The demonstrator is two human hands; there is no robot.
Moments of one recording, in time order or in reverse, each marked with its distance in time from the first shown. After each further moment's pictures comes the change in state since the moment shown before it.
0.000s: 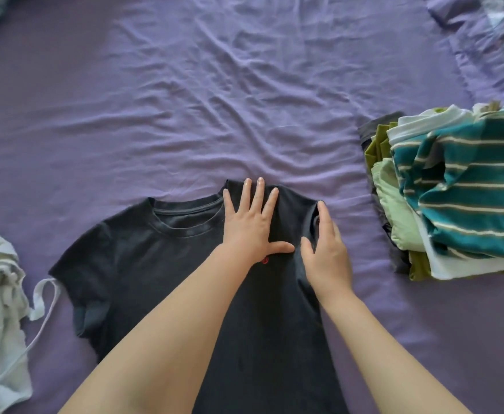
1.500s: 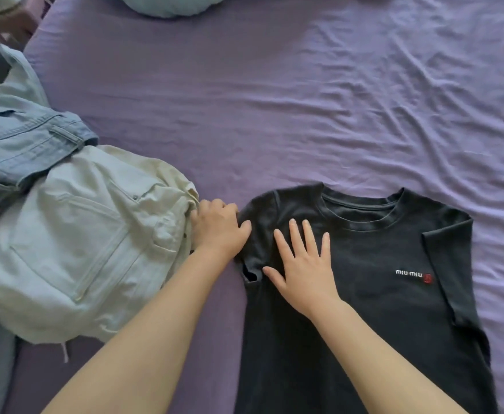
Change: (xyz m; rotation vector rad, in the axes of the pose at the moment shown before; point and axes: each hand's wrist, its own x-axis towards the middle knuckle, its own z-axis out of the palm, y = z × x) left_hand -0.179 -0.264 0.032 -0.249 0.162 -0.681; right_hand -0.099 -0.165 0.190 -0.727 -0.373 -0.702
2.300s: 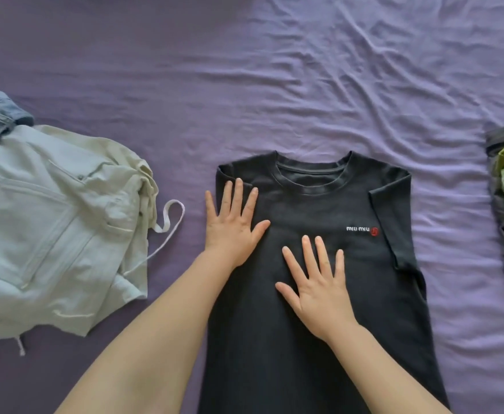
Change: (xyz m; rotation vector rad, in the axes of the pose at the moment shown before) left_hand -0.046 0.064 0.073 0.175 -0.015 0.365; right_hand -0.114 0.054 0.031 -0.006 -0.063 0.117
